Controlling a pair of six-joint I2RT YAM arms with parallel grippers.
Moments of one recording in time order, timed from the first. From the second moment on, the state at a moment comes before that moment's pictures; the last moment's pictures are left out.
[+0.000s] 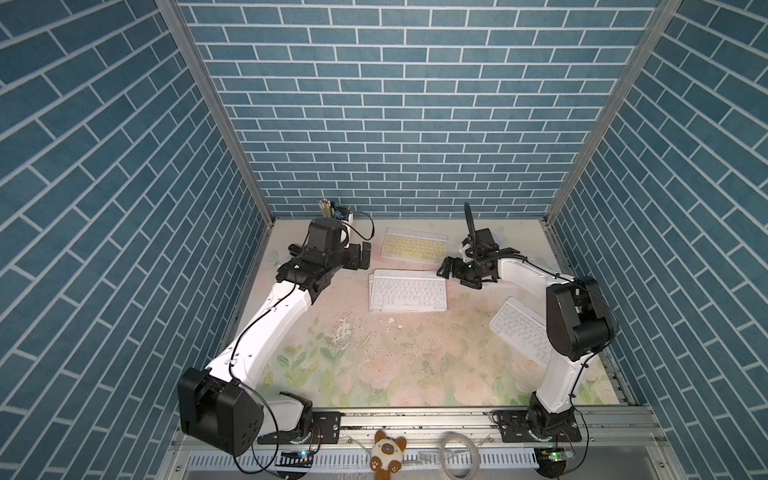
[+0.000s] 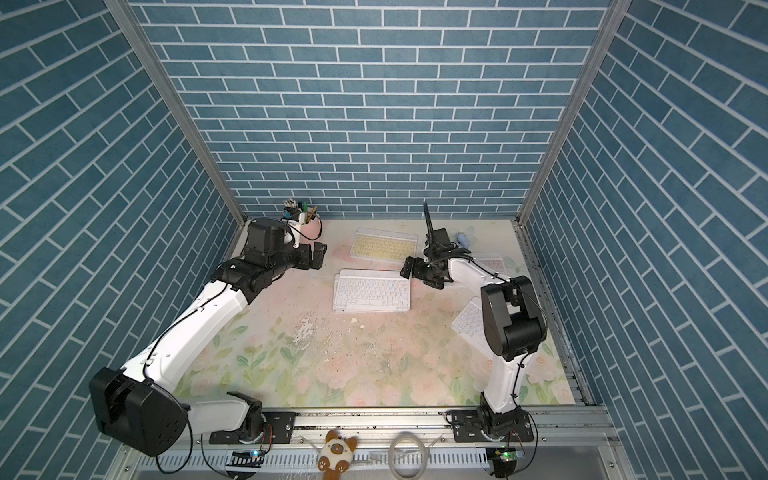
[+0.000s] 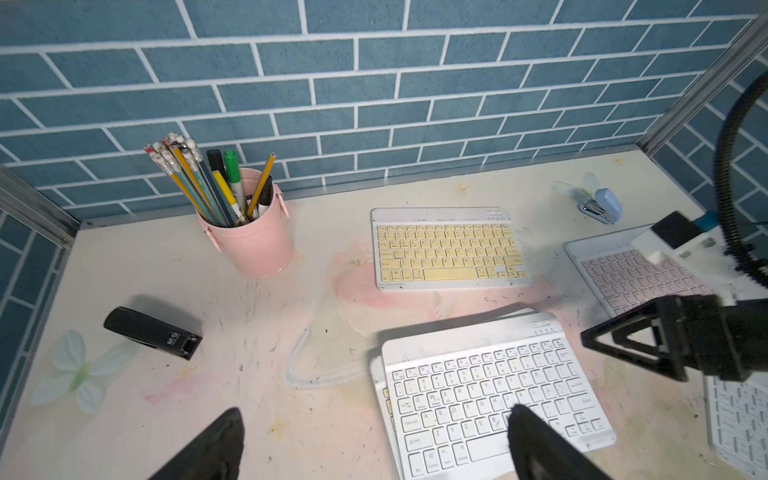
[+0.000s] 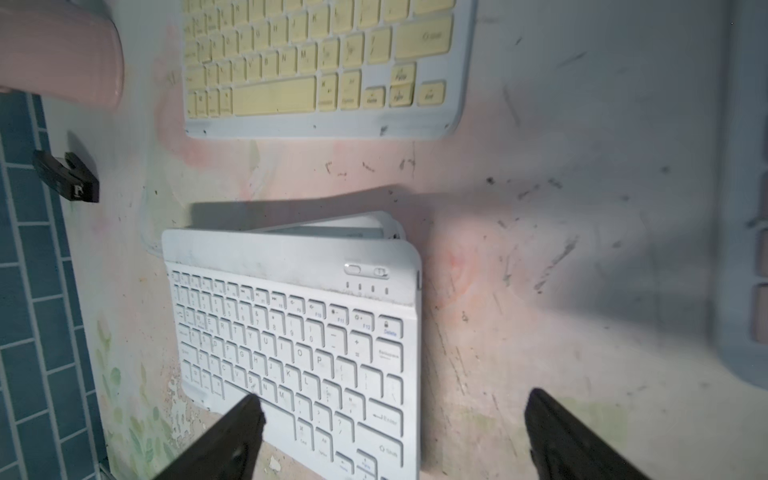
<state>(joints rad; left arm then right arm) -0.35 1.31 1.21 -0.47 -0.03 -0.14 0.41 1.88 1.32 -0.50 -0.33 0.53</state>
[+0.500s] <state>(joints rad) -0.35 1.30 1.13 -0.53 0.04 -0.21 0.47 2.09 1.58 -0.63 -0.21 0.55</state>
